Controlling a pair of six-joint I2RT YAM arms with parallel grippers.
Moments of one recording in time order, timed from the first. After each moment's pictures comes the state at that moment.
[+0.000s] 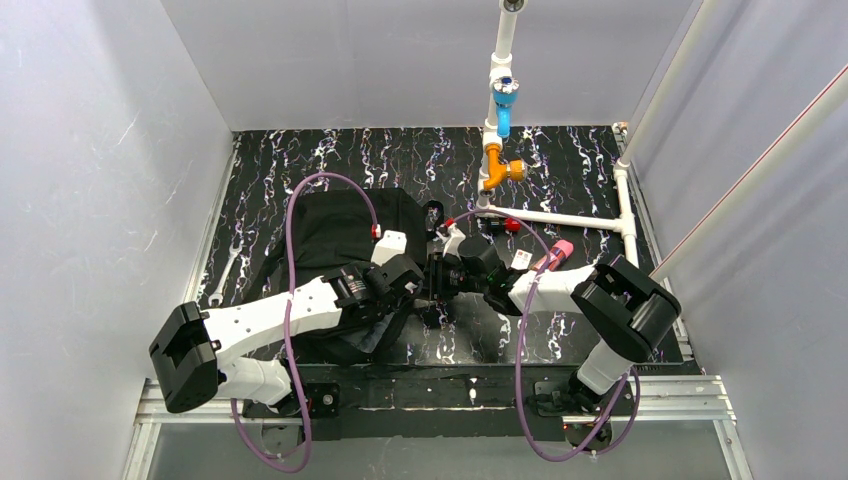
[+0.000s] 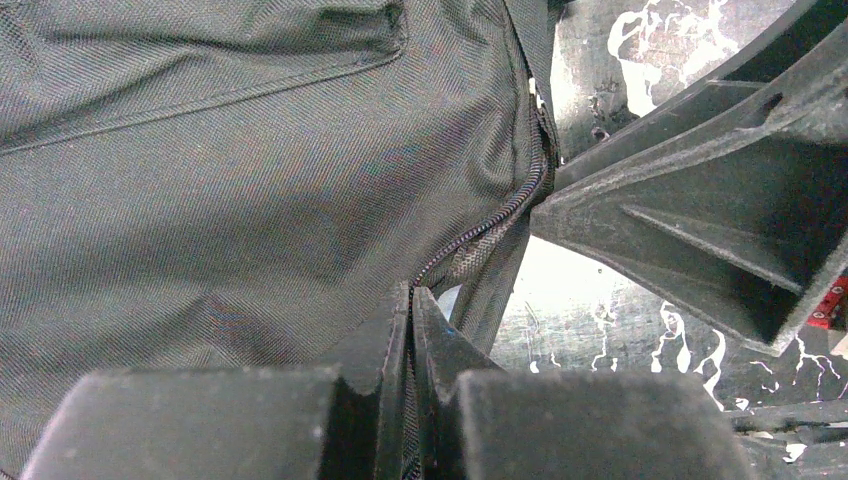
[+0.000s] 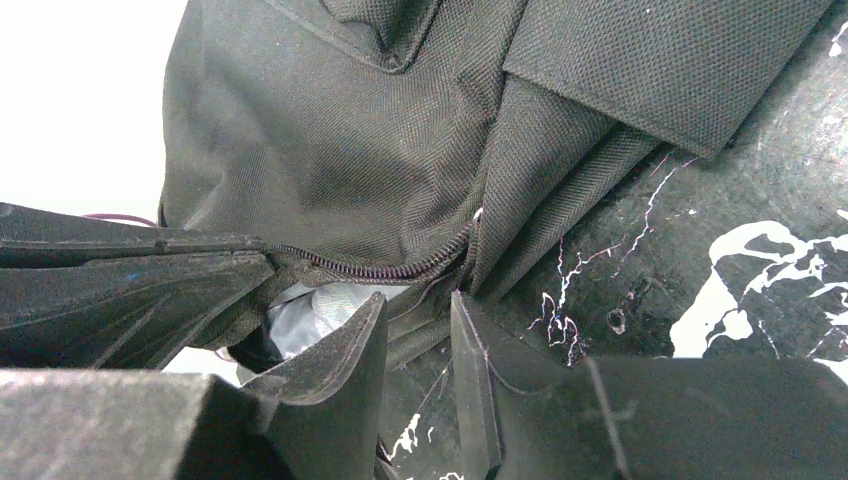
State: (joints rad) left arm -1.02 1.27 0.89 -0.74 -0.55 -0.69; right arm 0.85 1.63 0.64 0.52 -0.35 0.78
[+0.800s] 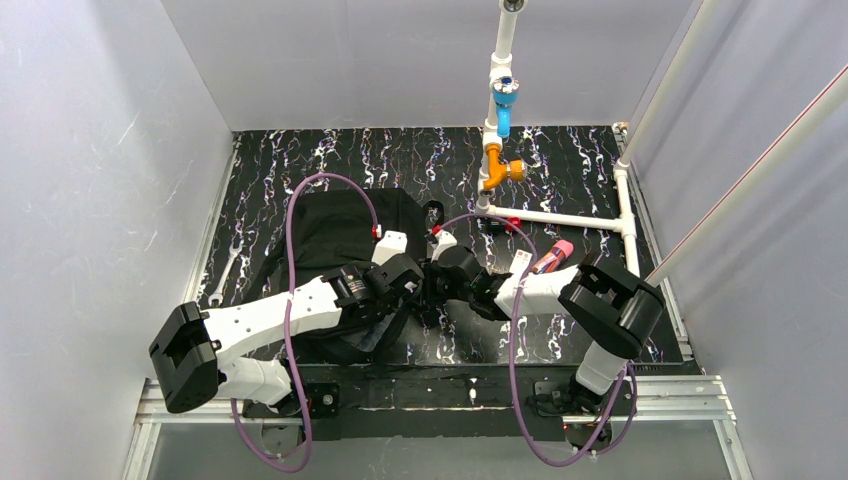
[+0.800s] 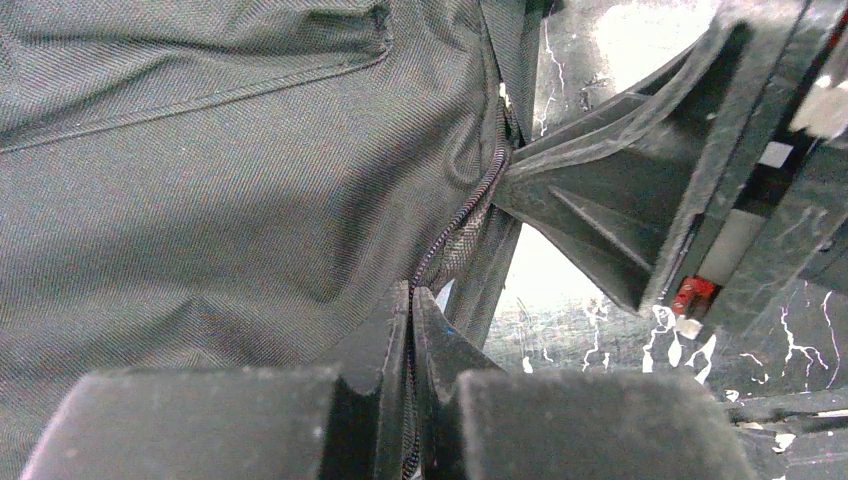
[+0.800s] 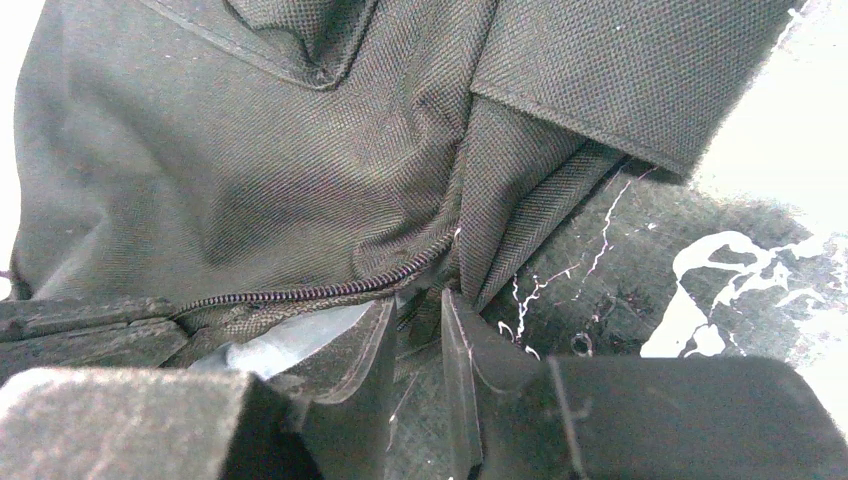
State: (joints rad) left arm -1.02 1.27 0.89 -0.73 -0.52 -0.69; right arm 0.96 1.69 0.70 0.43 -0.08 0.71
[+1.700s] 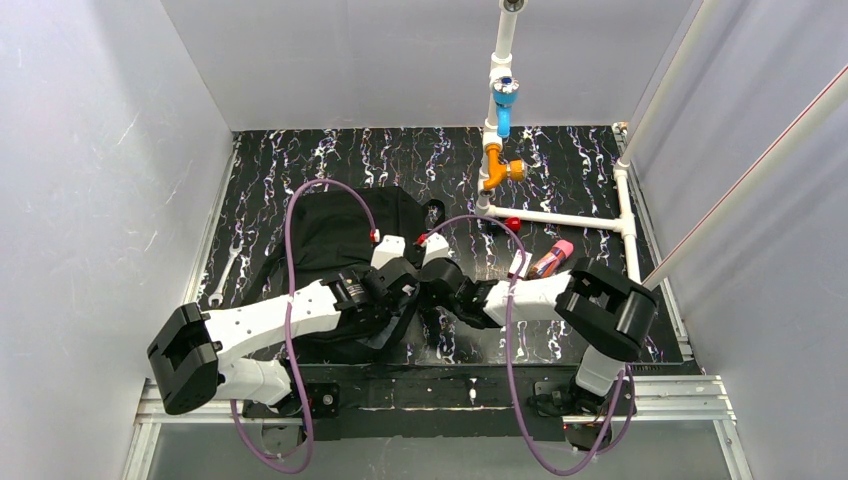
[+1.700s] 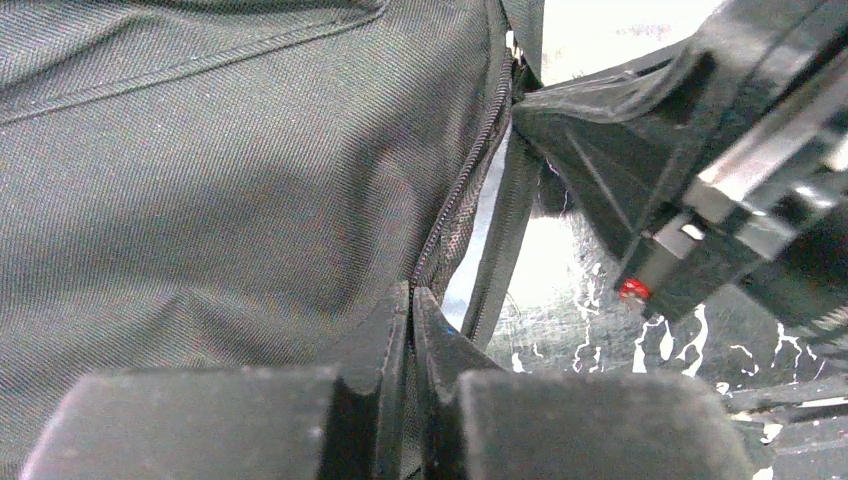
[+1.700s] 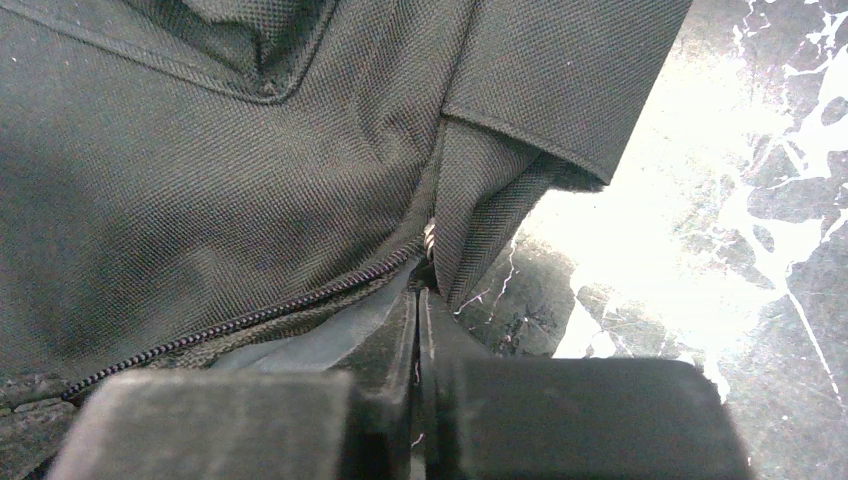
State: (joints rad) left arm -1.02 1.26 0.84 -0.69 -0.49 -0.71; right arm 1.08 1.72 0.76 0.33 0.30 0.52
